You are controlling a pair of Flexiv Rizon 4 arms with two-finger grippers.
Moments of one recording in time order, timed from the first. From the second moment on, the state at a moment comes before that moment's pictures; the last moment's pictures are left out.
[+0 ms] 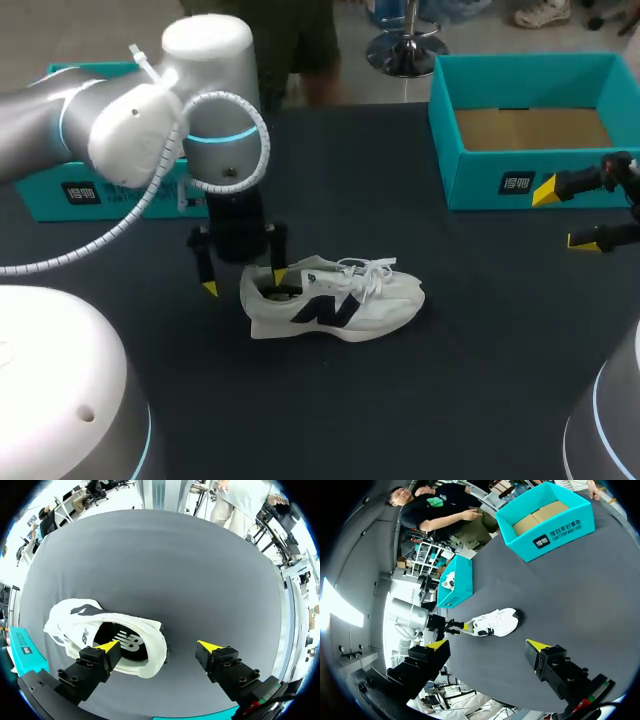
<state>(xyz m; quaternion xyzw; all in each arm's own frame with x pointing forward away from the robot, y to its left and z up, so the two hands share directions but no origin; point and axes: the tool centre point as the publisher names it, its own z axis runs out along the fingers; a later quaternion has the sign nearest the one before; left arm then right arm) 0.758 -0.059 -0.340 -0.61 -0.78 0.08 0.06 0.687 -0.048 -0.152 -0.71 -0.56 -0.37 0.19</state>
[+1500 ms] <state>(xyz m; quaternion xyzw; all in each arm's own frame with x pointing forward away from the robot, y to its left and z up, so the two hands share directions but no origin) 0.759 0.002 -0.307 -0.27 -0.89 0.37 0.09 0.687 -0.048 -0.152 -0.71 -0.56 -0.37 0.19</state>
